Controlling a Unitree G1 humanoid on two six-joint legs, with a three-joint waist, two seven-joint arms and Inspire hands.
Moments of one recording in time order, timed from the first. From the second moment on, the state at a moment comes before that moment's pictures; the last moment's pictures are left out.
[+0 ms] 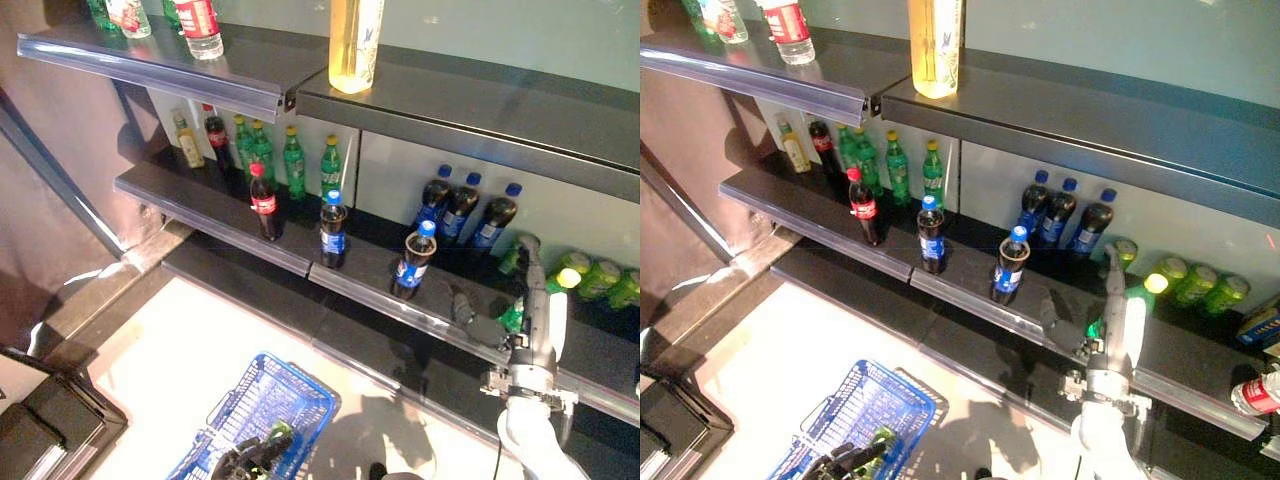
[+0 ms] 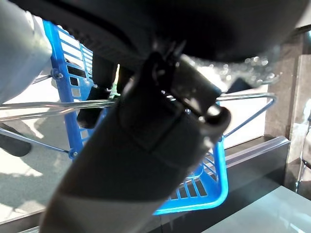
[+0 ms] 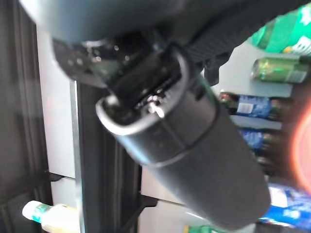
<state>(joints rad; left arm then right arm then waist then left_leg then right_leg) 0.08 0.12 -0.14 1.11 -0.69 -0.14 0.09 0.21 -0.55 0.19 -0.07 0.04 -0.27 -0.72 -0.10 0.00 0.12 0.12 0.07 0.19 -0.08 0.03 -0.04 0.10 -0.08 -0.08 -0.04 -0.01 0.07</state>
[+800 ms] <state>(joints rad) -0.21 0.15 -0.26 1.00 -0.77 -0.23 0.10 -0.34 -0.47 0.22 0.18 0.23 -0.31 -0.99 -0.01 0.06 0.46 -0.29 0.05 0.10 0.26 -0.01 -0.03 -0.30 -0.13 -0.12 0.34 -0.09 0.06</state>
